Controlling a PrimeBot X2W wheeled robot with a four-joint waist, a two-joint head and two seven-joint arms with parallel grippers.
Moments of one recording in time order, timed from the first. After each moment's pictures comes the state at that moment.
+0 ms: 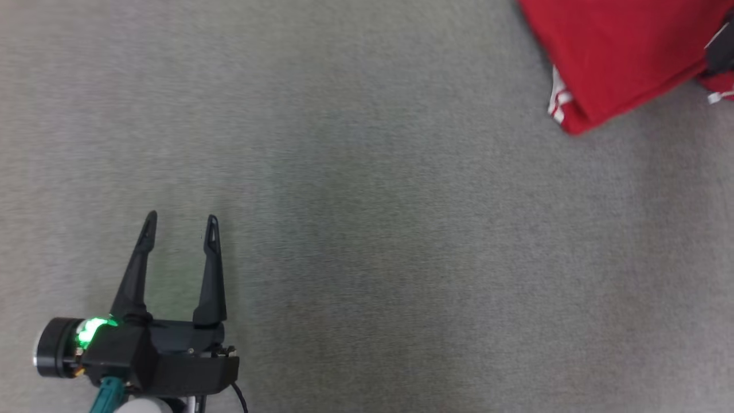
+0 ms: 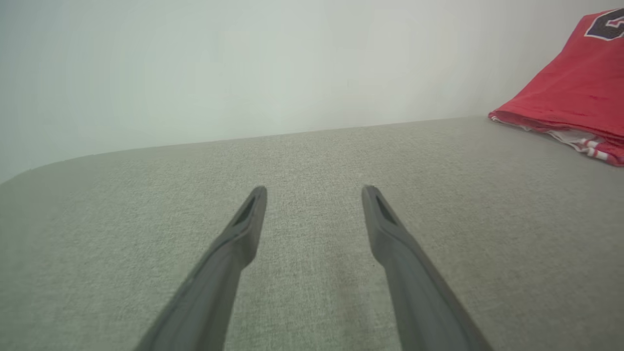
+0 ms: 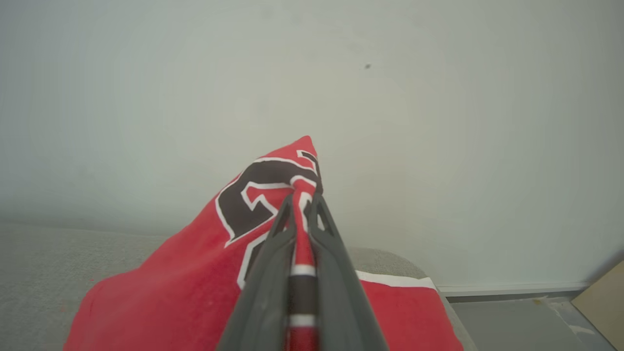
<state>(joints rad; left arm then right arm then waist) -0.17 0.06 -0.02 -0.04 -0.03 -0.09 -0.26 -1.26 -0.51 0.27 1.04 0.30 0.13 -0.26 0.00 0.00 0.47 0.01</state>
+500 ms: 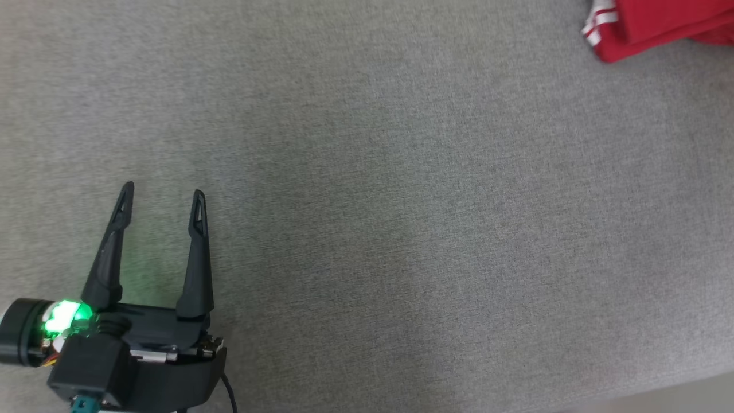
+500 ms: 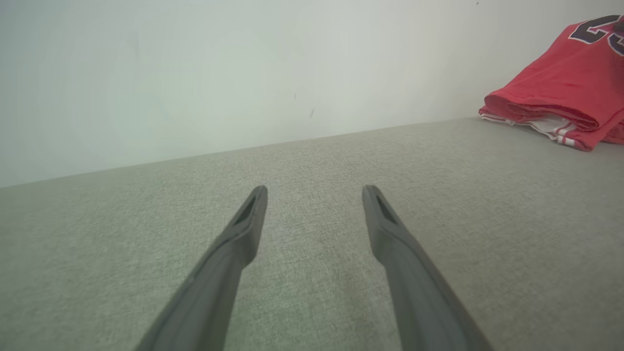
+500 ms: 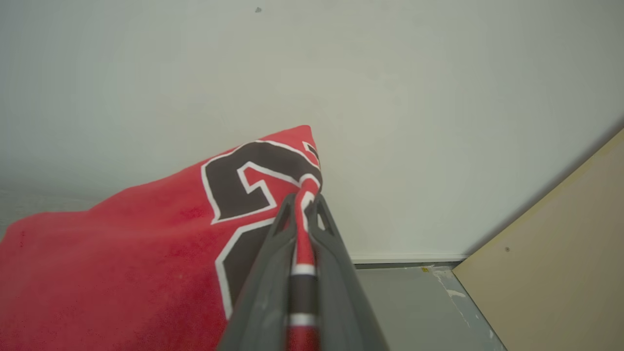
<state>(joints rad) -0.17 0.10 -0.03 -0.22 0.00 -0.10 -0.26 -1.44 -0.62 0.34 1.13 0.27 0.13 -0.25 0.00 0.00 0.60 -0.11</state>
